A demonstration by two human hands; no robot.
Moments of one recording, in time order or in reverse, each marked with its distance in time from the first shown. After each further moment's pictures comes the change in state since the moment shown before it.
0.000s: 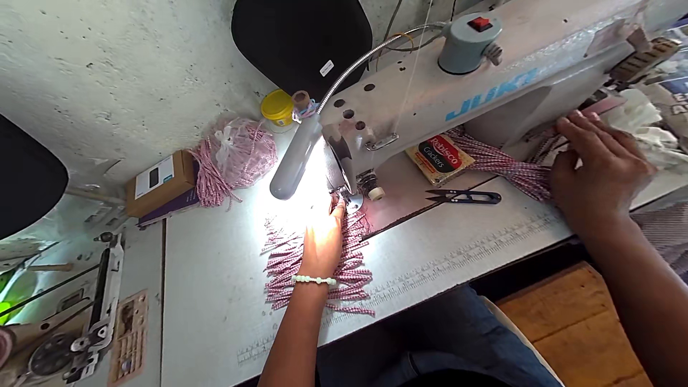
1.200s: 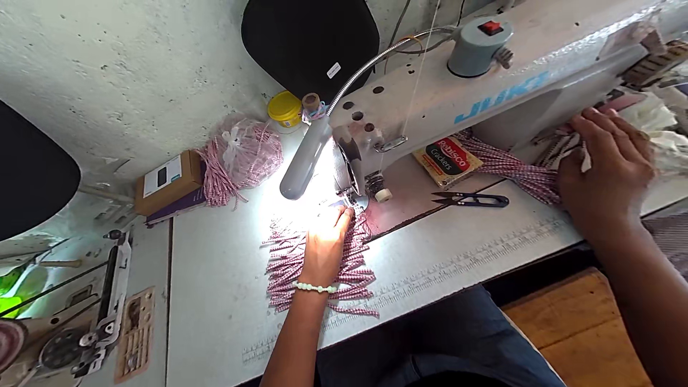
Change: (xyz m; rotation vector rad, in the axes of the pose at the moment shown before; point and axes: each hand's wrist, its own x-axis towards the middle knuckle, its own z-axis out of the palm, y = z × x) left_hand -0.014 -0.021 0.014 0.020 0.292 0.299; right_hand 0.002 0.003 0.003 0.036 -0.014 -0.012
